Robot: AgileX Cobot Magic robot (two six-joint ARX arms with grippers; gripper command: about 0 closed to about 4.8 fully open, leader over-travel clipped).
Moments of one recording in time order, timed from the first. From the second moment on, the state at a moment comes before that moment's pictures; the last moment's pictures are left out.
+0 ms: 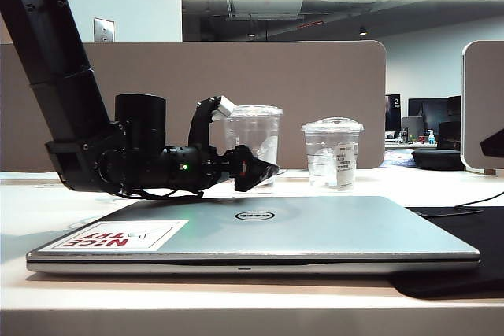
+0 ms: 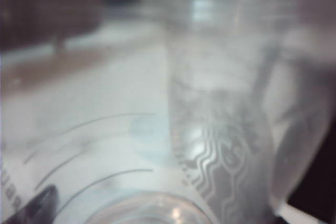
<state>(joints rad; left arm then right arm) -0.37 2.37 1.28 1.08 0.64 0.03 0.48 0.21 0.01 -0.04 0.02 0.00</state>
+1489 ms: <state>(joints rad) -0.18 1.82 0.67 1.21 0.67 0.01 0.89 0.21 0.01 -0.04 0.02 0.00</state>
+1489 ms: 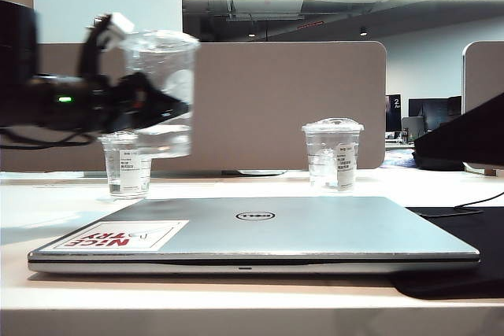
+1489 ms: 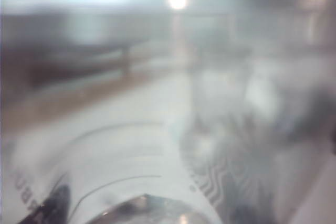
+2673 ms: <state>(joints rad) -0.09 1.78 0.23 1.33 0.34 0.05 1.06 0.21 0.01 -0.04 0.02 0.00</state>
